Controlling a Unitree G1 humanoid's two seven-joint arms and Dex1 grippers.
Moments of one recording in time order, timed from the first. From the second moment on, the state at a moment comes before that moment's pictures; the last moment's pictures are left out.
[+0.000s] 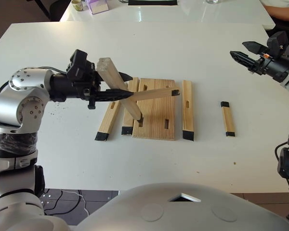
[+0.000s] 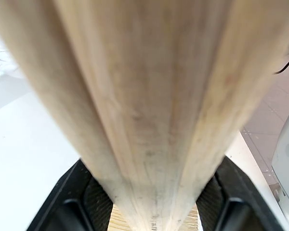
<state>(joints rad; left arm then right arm) -0.33 0.82 0.08 -0.20 -0.78 0.52 -1.31 -0.51 -0.71 -0.16 0.41 0.35 0.27 0.92</state>
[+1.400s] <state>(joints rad) -0.35 0.82 -0.06 -0.16 -0.66 0.39 -1.44 -0.48 -0.67 -0.16 0.34 0.35 0.32 0.91</state>
